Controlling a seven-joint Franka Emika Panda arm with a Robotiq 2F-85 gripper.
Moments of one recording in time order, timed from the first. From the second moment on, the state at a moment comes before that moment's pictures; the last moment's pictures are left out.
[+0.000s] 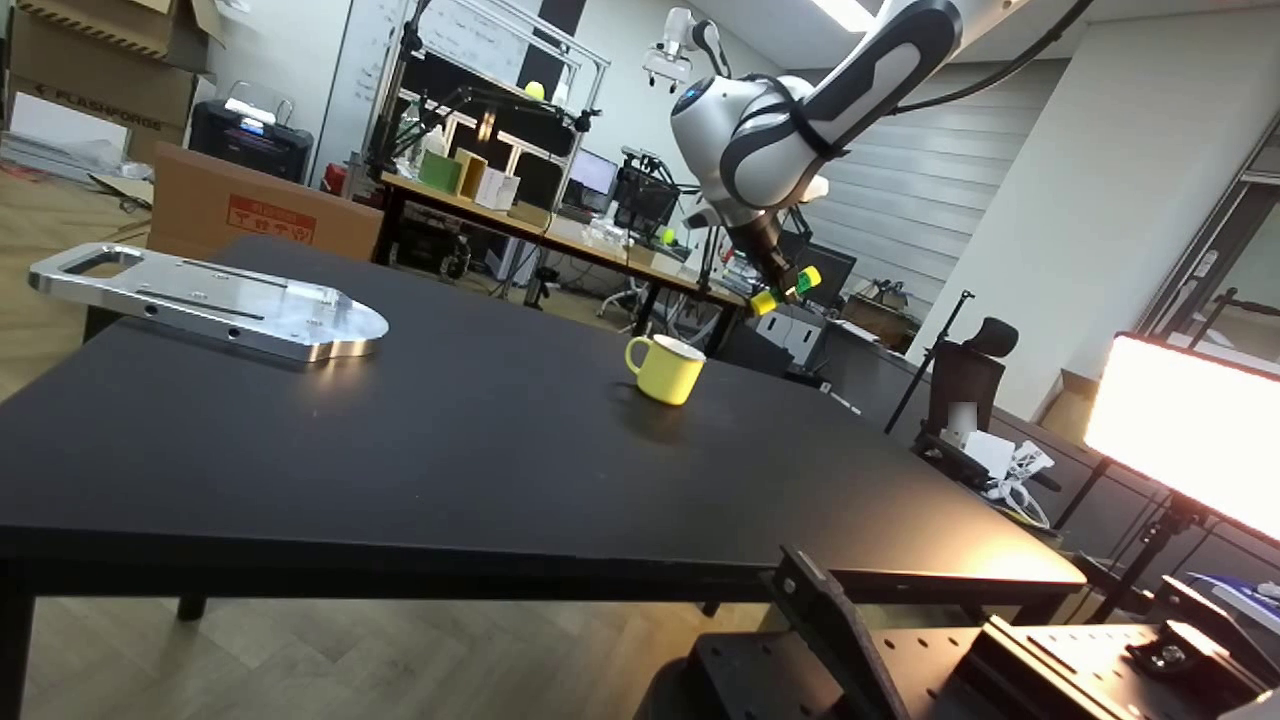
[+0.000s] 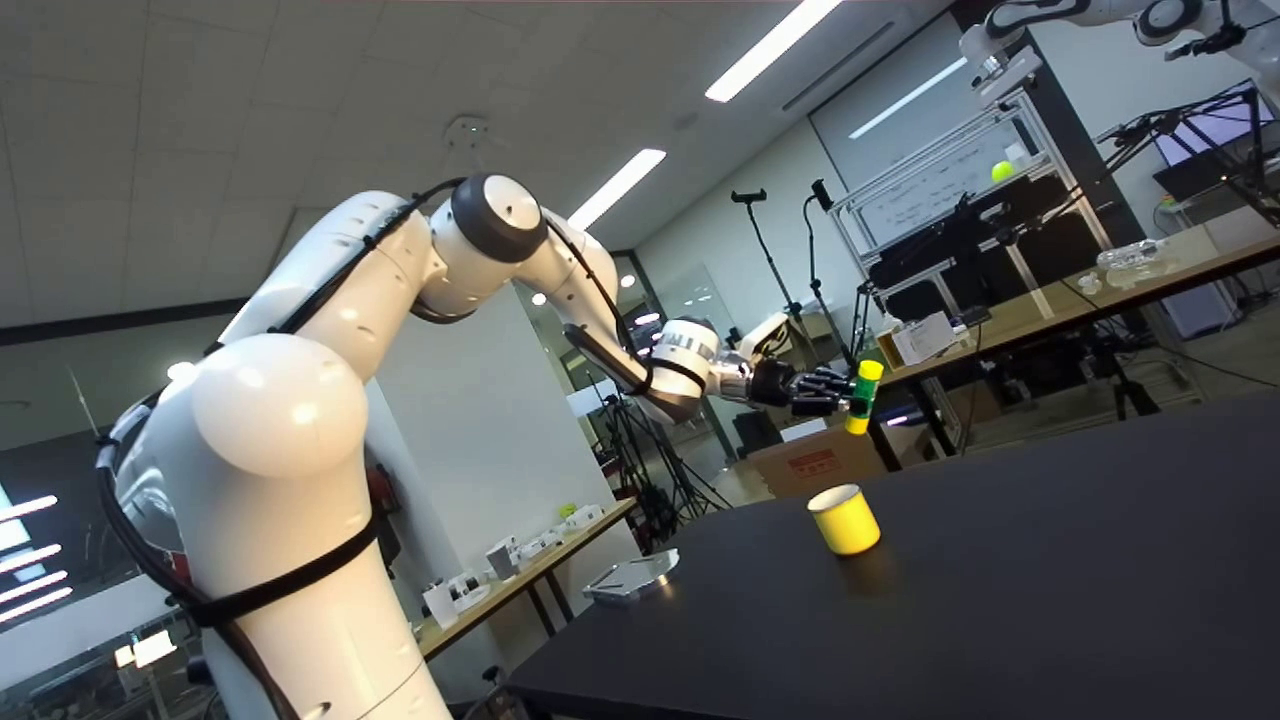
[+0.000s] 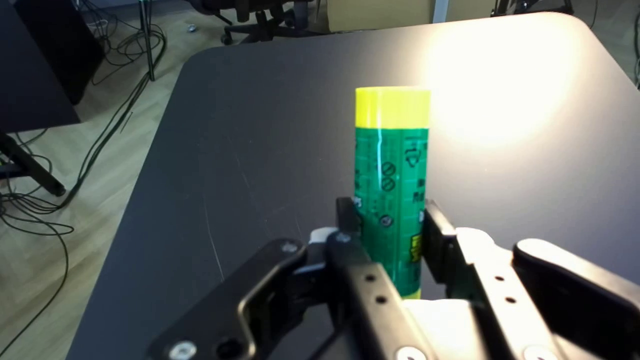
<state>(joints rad) 0.17 0.82 -0.06 -1.50 -1.08 1.97 -0.74</state>
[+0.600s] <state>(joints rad) 0.18 0.88 -0.03 -1.44 -1.17 1.95 -0.76</state>
